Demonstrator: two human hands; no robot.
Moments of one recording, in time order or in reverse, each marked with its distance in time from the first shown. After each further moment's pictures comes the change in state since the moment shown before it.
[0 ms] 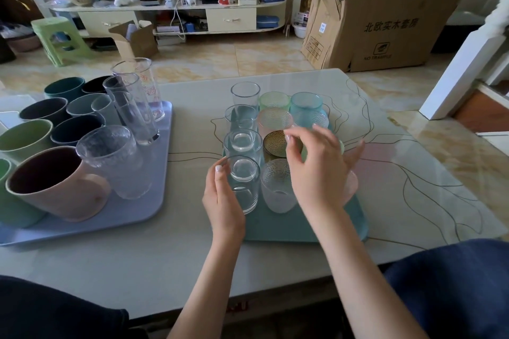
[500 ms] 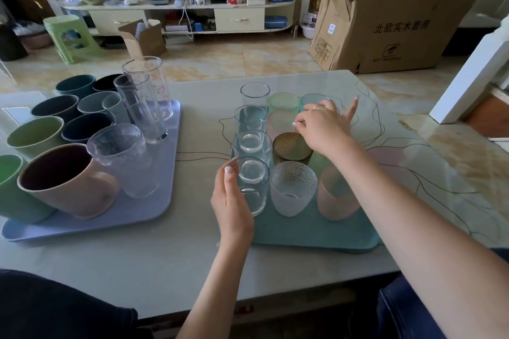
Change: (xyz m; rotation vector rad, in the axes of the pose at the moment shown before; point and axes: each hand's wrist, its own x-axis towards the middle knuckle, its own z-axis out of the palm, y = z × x) left_hand 0.001 -0.003 -0.001 -0.005 -0.020 0.009; right_hand 0.090 0.030 0.043 -0.495 -0.576 -0.196
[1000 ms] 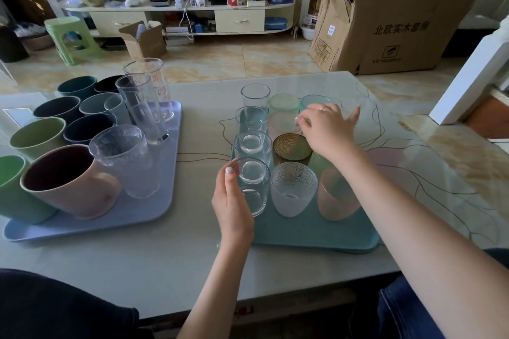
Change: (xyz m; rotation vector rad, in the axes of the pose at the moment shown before) left_hand 0.000 0.002 0.000 0.001 -0.010 0.000; right_hand -0.003 0.006 0.002 0.180 0.101 0.022
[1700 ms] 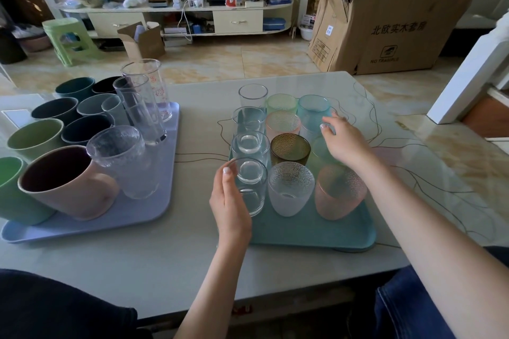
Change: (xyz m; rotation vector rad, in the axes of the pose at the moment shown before) left_hand 0.000 0.000 0.000 0.026 -0.001 0.009; right_hand -0.009 0.045 0.010 0.369 -0.169 0.187
